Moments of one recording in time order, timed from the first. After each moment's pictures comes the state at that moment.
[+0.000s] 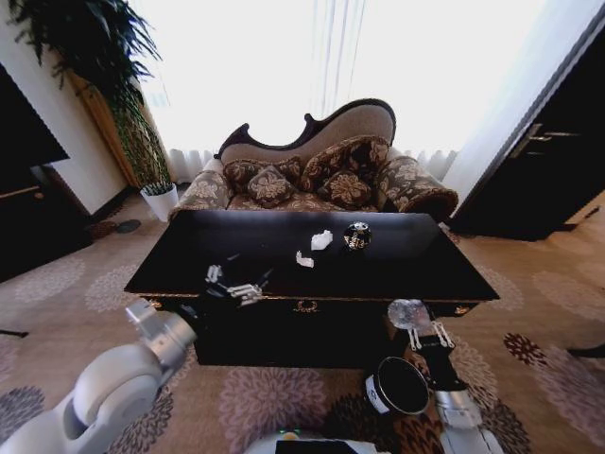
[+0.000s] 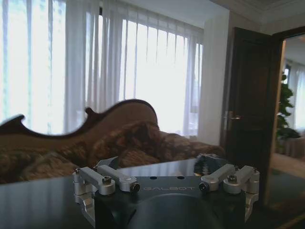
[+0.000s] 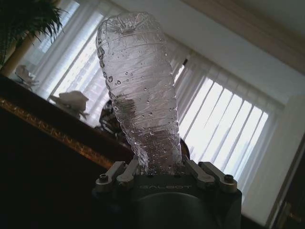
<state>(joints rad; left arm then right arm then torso) 1.51 -0.73 -0.63 -2.50 -0.83 0.20 -0.06 -1.76 1.37 0.80 1.86 -0.20 0.65 0.12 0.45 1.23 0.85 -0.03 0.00</state>
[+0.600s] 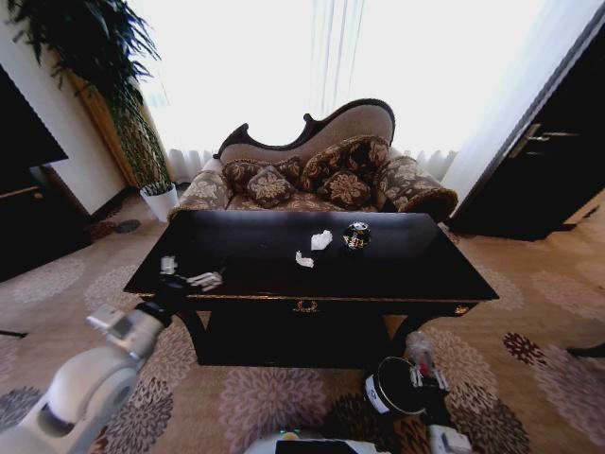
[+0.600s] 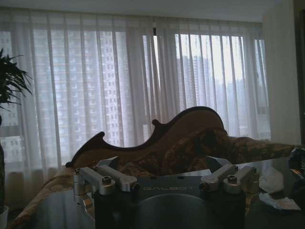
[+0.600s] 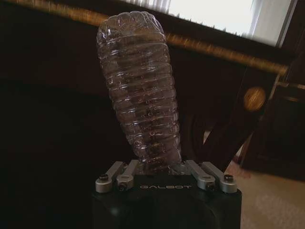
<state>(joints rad) 1.71 -0.87 -0.92 -2.35 -0.71 0.03 0.03 -1.70 1.36 0.69 1.51 0.09 0.61 0.11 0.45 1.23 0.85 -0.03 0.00</state>
